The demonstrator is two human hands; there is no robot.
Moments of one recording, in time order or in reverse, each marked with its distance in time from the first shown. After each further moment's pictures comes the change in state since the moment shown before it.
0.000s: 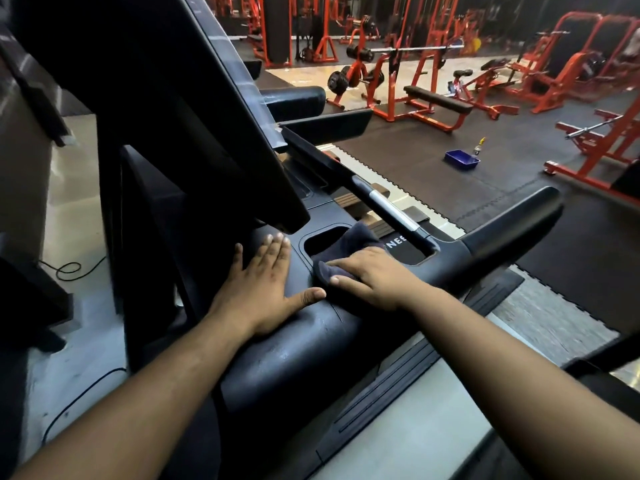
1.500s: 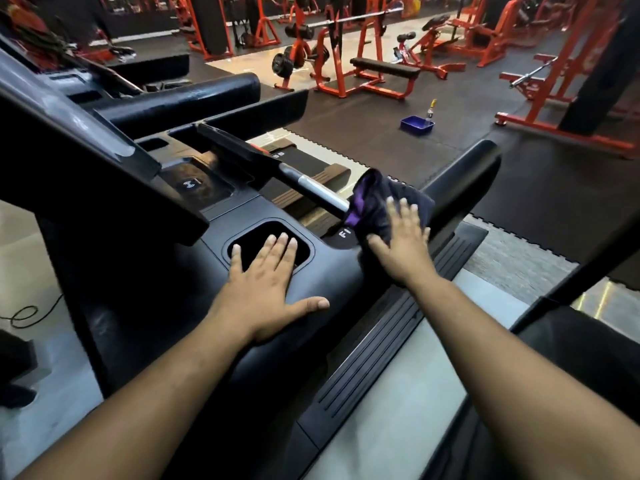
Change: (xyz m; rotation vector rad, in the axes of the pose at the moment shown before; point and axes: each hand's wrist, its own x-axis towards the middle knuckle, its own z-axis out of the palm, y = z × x) left_hand 0.037 0.091 0.013 0.104 -0.064 0.208; right_hand -0.089 0.115 0.009 0.233 0.350 0.836
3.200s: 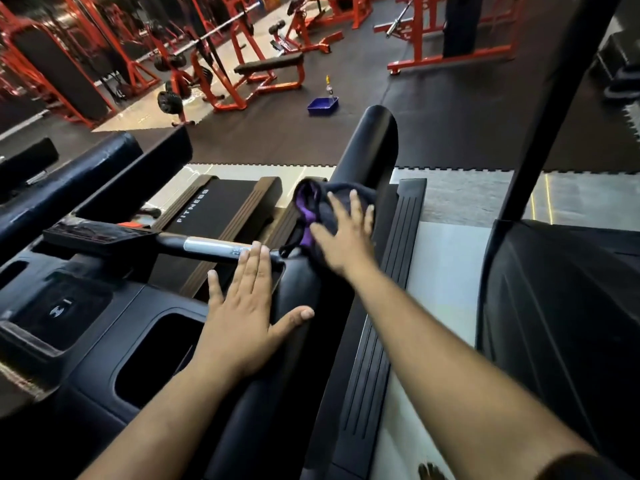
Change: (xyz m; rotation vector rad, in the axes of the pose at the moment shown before) left_hand 0.107 0.077 -0.013 -0.024 0.073 0.260; right_hand 0.052 0.047 0.002 0.429 0.243 0.388
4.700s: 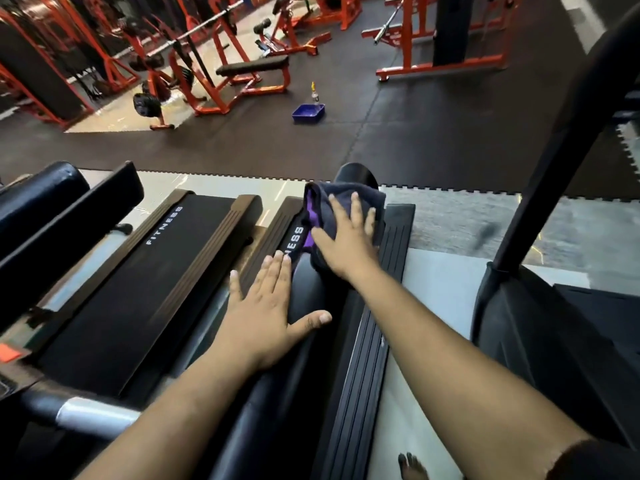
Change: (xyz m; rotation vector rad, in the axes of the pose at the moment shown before) left_hand 0.260 0.065 0.000 0.075 -0.178 0.057; right_hand 0.230 0.029 -0.063 -0.090 -0.071 0.061
